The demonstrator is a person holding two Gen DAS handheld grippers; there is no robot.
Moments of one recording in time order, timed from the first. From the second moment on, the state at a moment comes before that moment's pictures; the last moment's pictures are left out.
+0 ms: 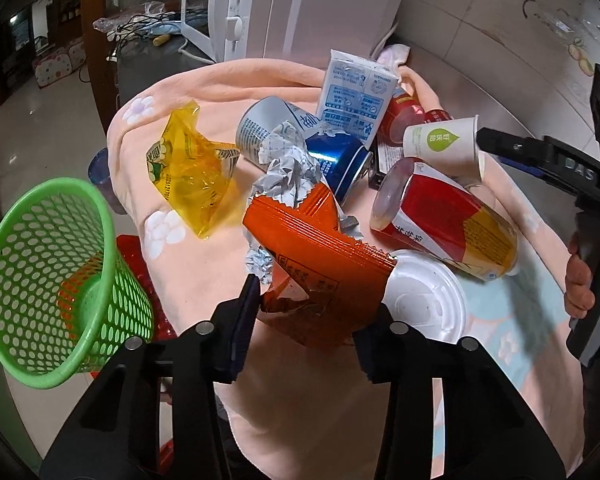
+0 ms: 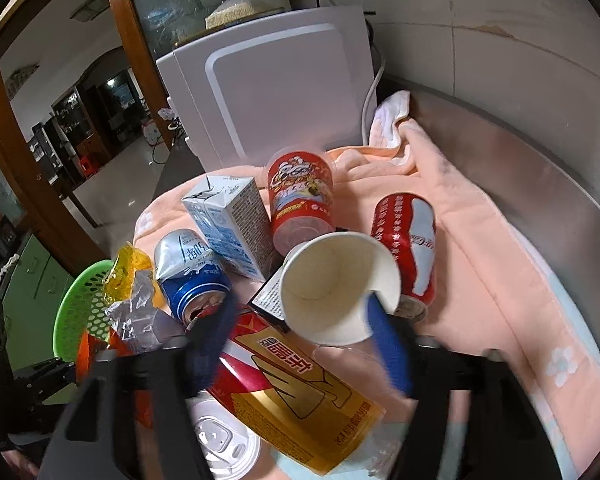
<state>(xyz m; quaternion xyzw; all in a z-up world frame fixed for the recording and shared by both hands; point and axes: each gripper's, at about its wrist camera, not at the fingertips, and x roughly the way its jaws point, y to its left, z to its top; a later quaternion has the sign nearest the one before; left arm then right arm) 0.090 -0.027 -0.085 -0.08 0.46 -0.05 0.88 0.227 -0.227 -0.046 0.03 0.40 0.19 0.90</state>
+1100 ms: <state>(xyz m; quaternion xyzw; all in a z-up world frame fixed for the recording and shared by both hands) 0.078 -0.020 -0.067 -0.08 0.44 -0.10 0.89 0.257 -0.233 -0.069 0.04 0.41 0.22 0.88</state>
